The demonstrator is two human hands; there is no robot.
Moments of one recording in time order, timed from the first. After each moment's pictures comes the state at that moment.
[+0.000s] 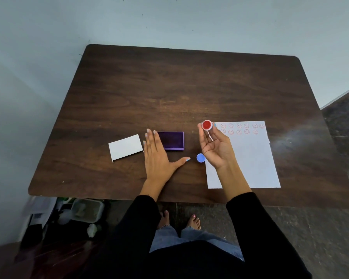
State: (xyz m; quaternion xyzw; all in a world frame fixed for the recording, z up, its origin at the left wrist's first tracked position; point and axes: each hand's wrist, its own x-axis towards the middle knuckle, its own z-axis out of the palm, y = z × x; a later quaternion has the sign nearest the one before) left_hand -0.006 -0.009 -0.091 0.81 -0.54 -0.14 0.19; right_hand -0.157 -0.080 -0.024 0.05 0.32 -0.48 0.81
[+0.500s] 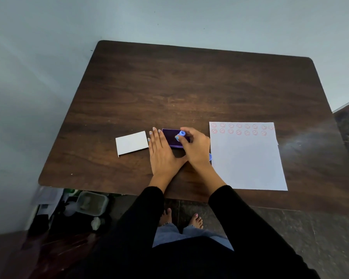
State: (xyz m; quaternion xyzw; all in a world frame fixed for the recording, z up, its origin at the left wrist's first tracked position) left_hand -0.003 -0.012 -0.094 0.83 -0.50 -0.16 0.19; right_hand -0.090 -0.065 -0.059 -0.66 0.57 -0.31 0.37
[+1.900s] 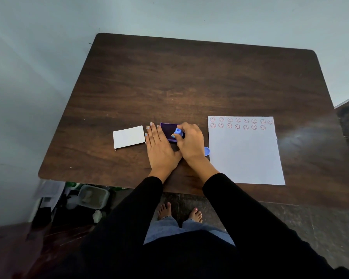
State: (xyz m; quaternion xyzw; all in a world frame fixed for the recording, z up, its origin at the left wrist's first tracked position) left_hand -0.008 -0.014 -0.098 0.84 -0.51 -0.11 0.15; right_hand -0.088 -0.066 -0.066 -0.74 0.55 -0.26 0.28
